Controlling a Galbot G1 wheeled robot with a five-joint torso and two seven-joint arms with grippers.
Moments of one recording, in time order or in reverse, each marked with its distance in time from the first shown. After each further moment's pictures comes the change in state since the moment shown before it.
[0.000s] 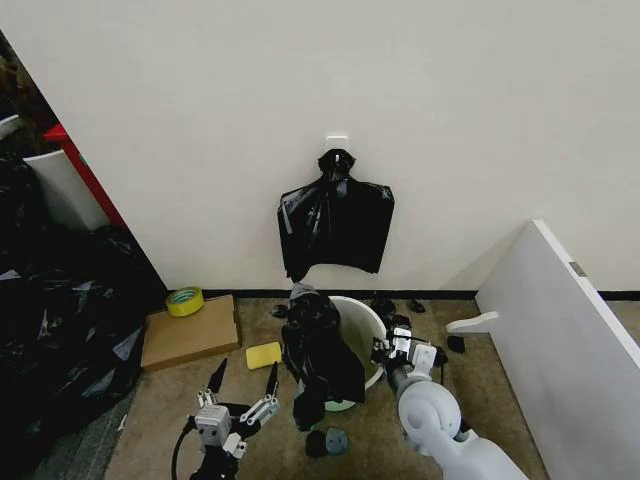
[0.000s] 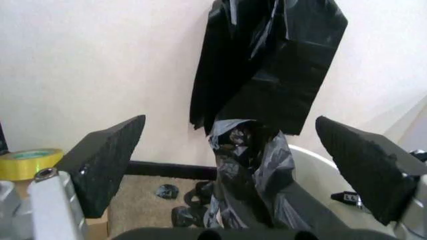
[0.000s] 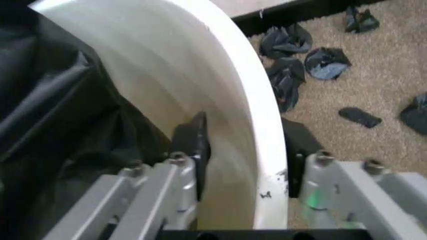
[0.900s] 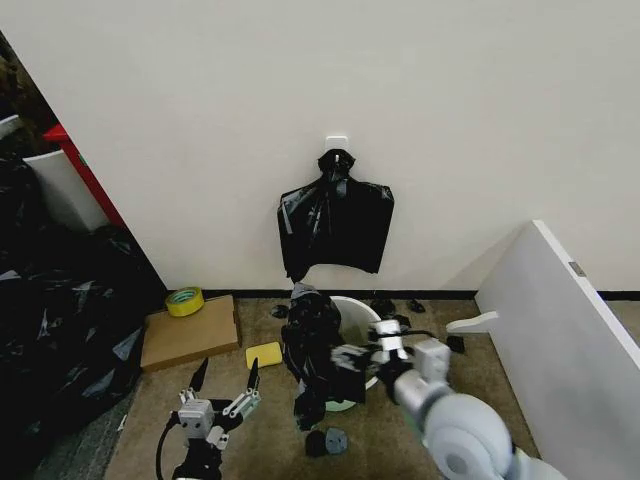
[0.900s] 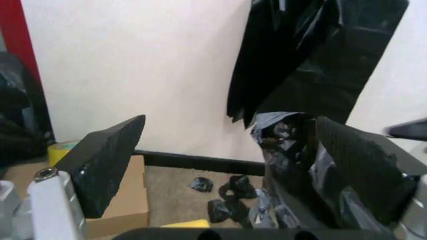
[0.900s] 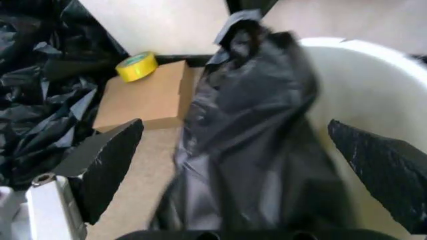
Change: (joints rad) left arm -0.019 0.000 -0.074 0.030 -0.039 0.039 -0.038; right arm 0.084 -0.096 -0.130 0.295 0.105 -0.216 -0.078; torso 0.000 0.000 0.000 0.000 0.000
